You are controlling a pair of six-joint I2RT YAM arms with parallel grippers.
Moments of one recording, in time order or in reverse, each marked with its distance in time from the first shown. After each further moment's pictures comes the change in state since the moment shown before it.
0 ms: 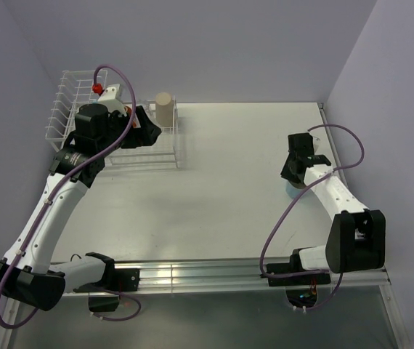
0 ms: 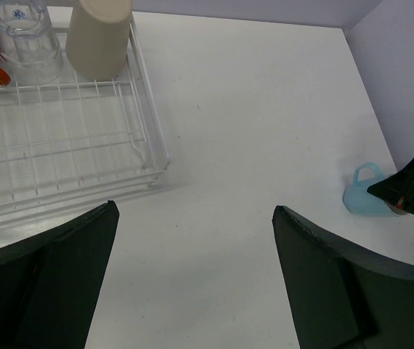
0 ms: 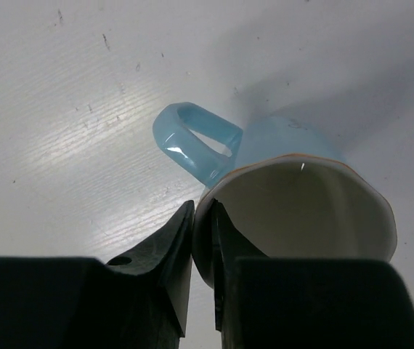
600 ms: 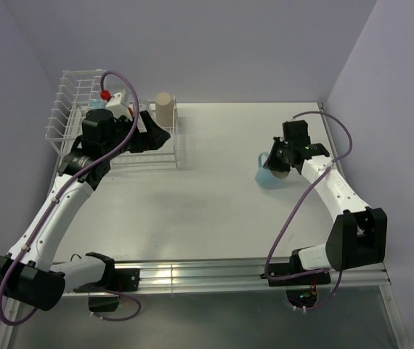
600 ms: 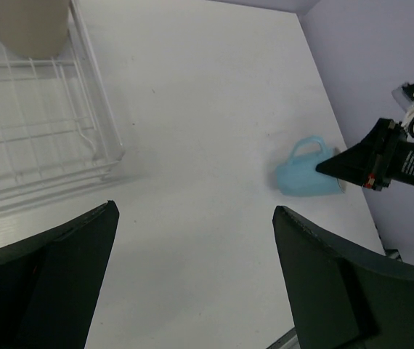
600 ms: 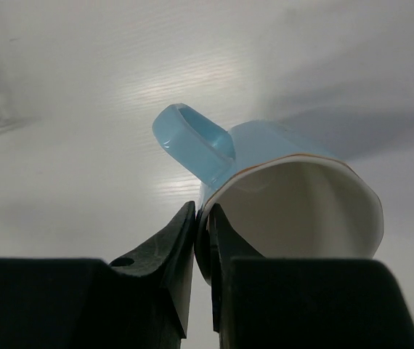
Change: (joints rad) left arm -0.004 0.000 -0.081 0.095 0.102 -0.080; right arm 0.047 0.021 0.132 -0.050 -0.281 0.005
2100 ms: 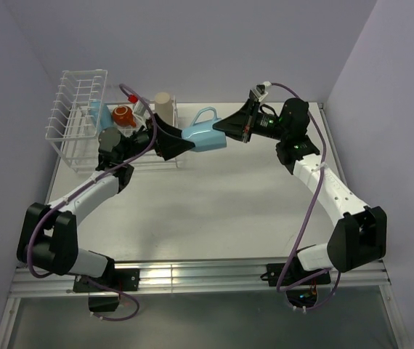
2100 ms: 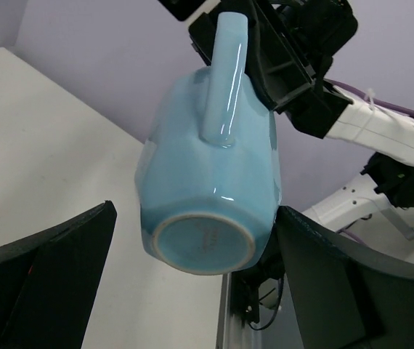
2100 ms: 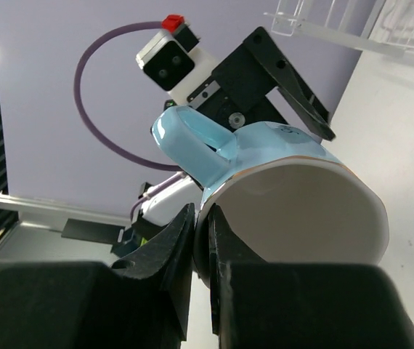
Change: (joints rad) left arm -0.003 0.243 -0.368 1.296 0.689 -0.429; right arm 0.167 0.009 0.103 0.941 -0.901 0.915
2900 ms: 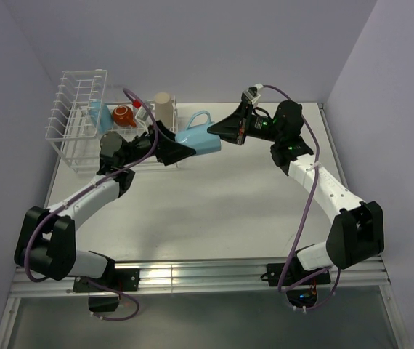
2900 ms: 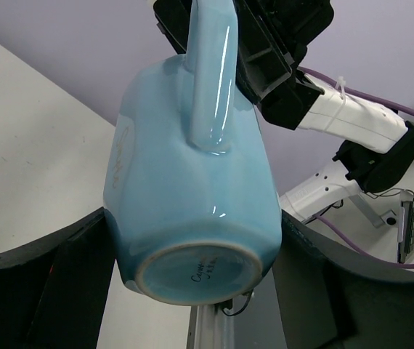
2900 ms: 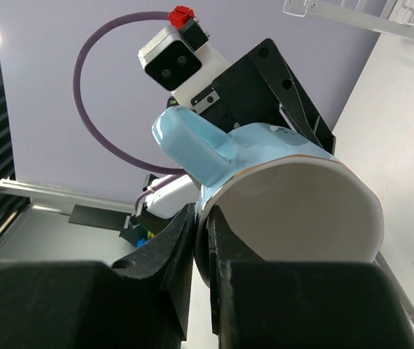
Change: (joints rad) left arm -0.027 -0.019 -0.049 0.058 0.034 -0.091; right arm 0.042 0.029 -0.020 0.084 -0.015 0.043
